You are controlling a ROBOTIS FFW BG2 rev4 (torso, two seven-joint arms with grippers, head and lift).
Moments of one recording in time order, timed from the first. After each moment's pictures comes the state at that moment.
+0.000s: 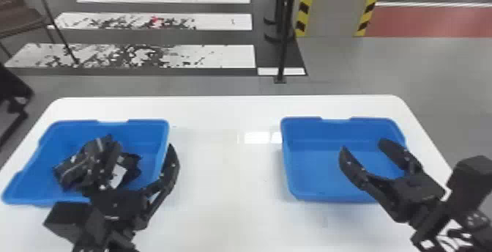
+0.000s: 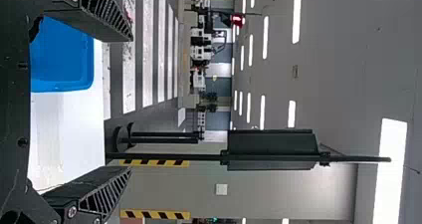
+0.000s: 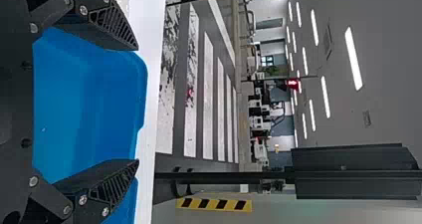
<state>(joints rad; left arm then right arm) 0.50 0.07 -0.02 -1.91 0.05 -0.30 -0.02 0.47 -0.16 -0.12 -2.11 -0.22 0.22 0.33</state>
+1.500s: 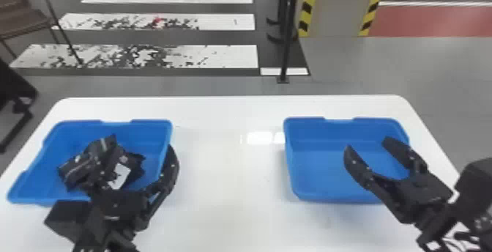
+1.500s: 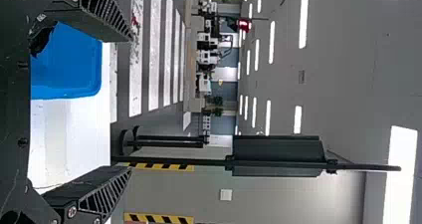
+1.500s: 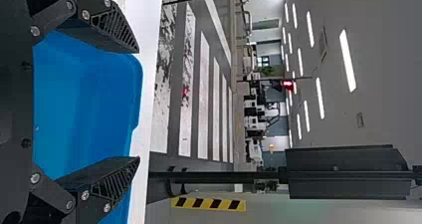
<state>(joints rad) 0.51 0.06 -0.01 -1.92 0.06 -0.27 -0.02 0.48 -0.16 -0.12 -2.11 -0.22 0.19 0.33</state>
